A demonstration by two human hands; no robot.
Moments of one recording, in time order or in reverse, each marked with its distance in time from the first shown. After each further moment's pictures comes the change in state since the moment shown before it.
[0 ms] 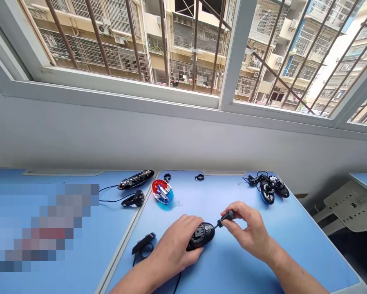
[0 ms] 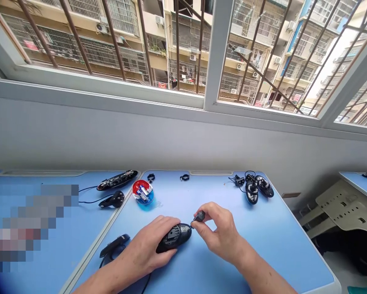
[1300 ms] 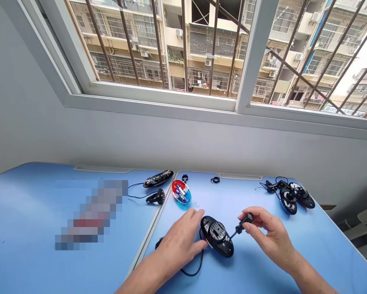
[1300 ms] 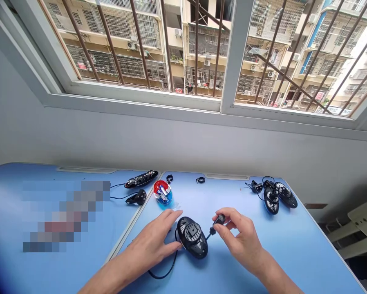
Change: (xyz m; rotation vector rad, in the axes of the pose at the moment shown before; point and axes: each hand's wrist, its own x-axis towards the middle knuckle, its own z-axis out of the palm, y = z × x) left_hand -0.007 -0.004 -0.032 0.002 -0.096 -0.368; right_hand -0.010 0.018 -0.001 0.131 -0.039 0.134
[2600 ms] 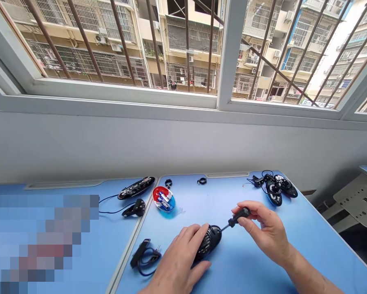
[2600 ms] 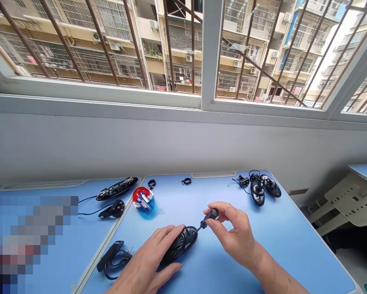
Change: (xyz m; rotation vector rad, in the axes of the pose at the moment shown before) left_hand -0.005 -0.004 0.046 -0.061 0.078 0.233; right_hand 0.007 -0.013 -0.009 -0.011 0.183 -0.092
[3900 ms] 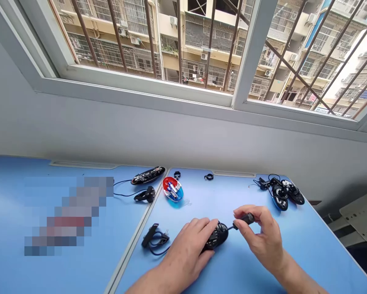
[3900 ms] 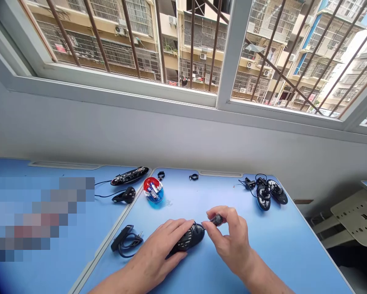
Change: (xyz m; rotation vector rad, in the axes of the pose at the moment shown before) left_hand 0.006 0.015 -0.009 -0.059 -0.037 0.059; right_hand -0.006 -0.002 0.022 -0.224 0.061 -0.112
